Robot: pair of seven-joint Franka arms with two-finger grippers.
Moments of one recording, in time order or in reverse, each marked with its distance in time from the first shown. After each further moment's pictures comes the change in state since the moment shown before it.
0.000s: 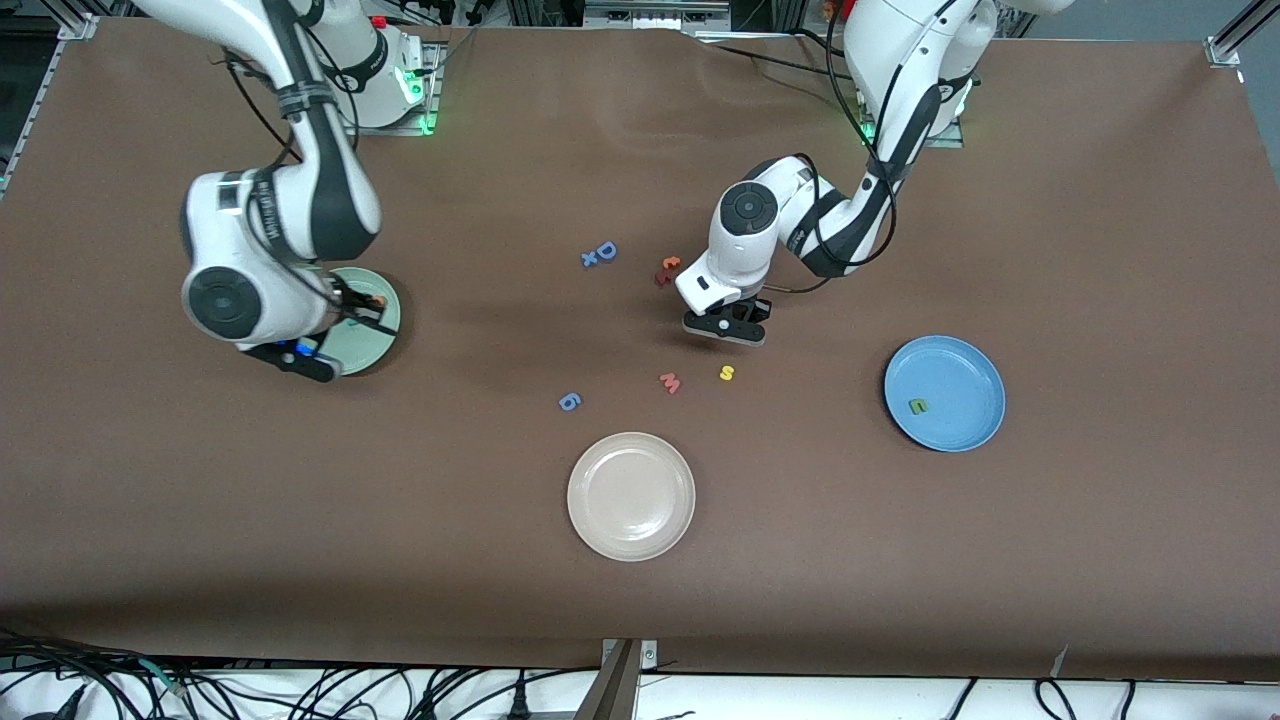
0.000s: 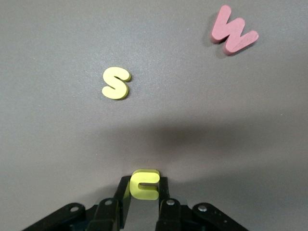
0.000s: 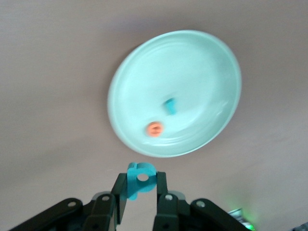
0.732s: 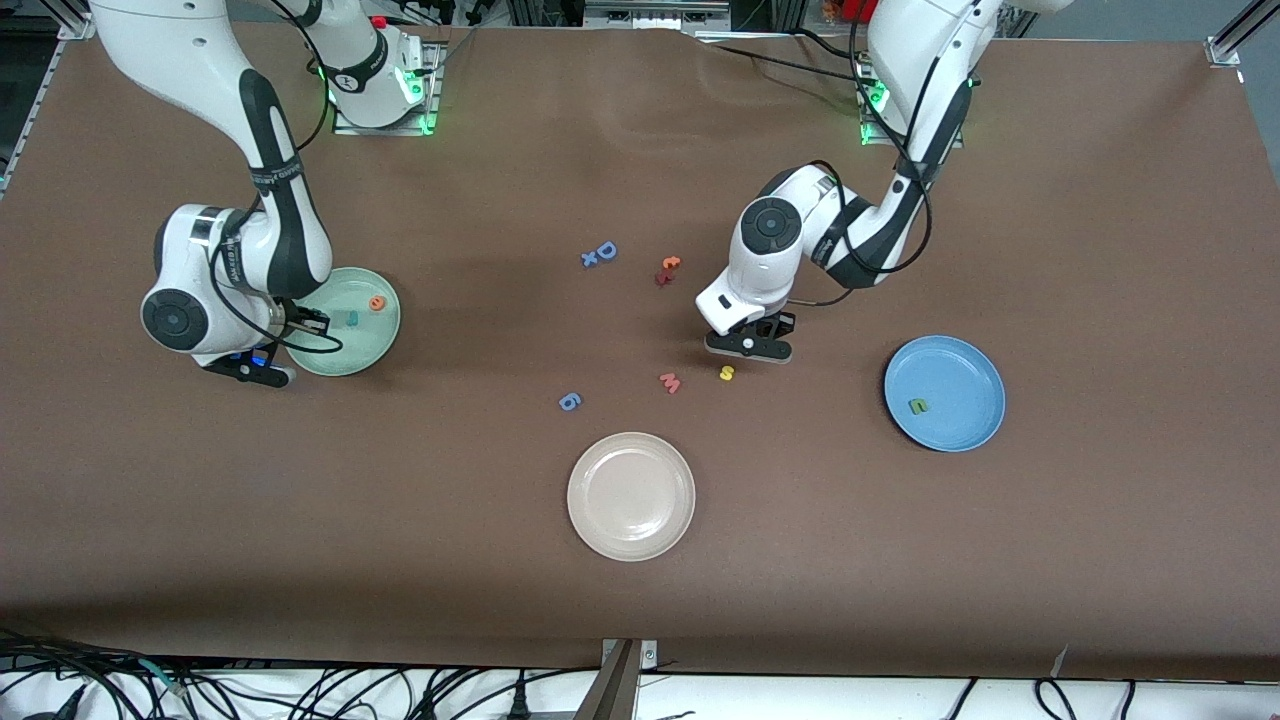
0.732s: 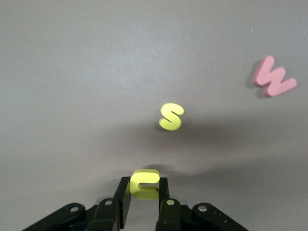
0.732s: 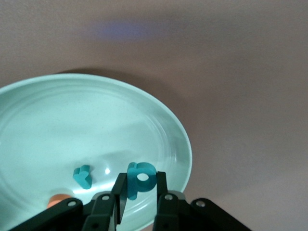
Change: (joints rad) left arm 0.064 -0.040 0.016 0.062 0.004 -0.129 0.043; right arm -0.074 0.124 -0.068 -0.173 0.010 0.317 -0.256
